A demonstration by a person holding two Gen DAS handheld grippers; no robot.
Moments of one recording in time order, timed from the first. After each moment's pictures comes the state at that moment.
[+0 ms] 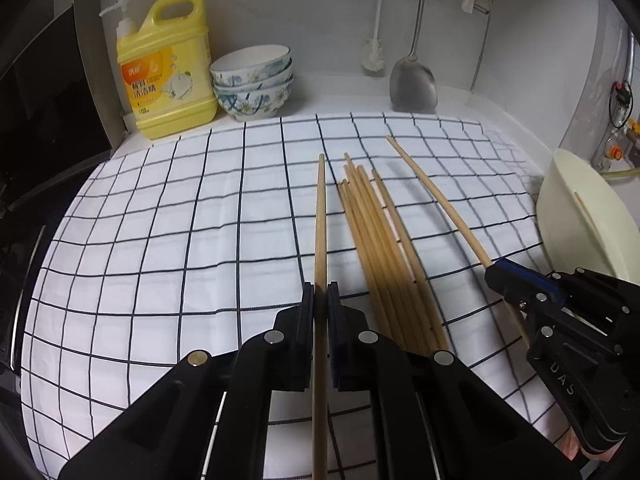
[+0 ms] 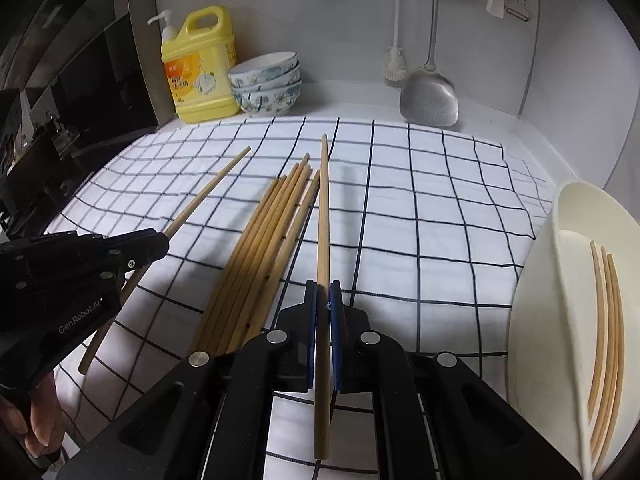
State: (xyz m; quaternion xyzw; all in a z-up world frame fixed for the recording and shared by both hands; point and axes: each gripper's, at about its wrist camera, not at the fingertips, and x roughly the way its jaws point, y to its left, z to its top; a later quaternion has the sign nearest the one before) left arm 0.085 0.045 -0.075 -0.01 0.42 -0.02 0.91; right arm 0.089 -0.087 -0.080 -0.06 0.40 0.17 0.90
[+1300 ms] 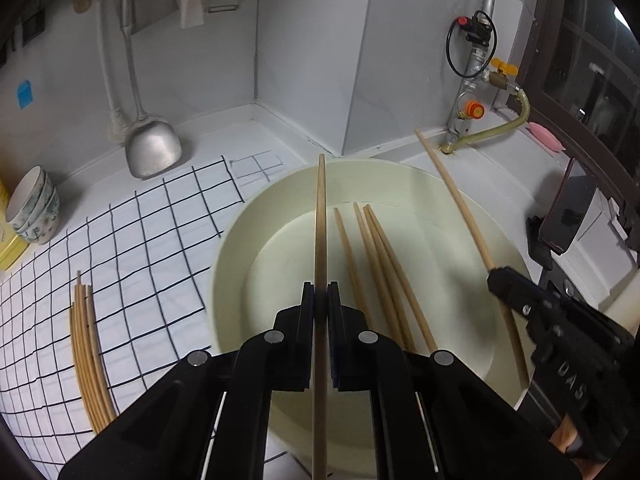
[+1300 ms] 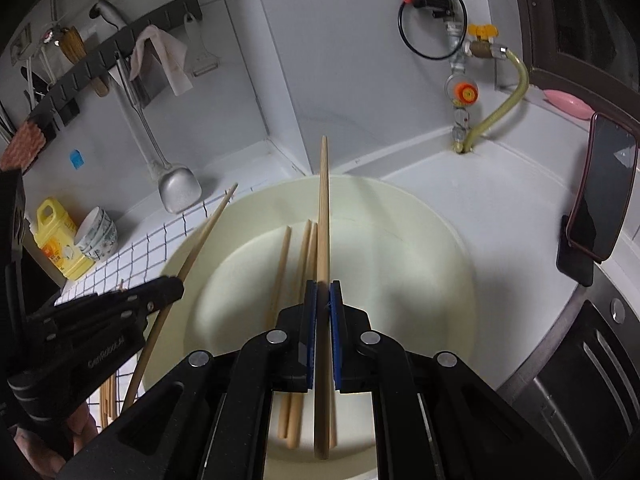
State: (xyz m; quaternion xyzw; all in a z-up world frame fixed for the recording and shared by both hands) left arm 0.118 -0.231 -0.014 0.05 0.42 -0.22 0.88; right arm 0.038 -0.362 -0.018 0.14 0.36 -0.06 0.92
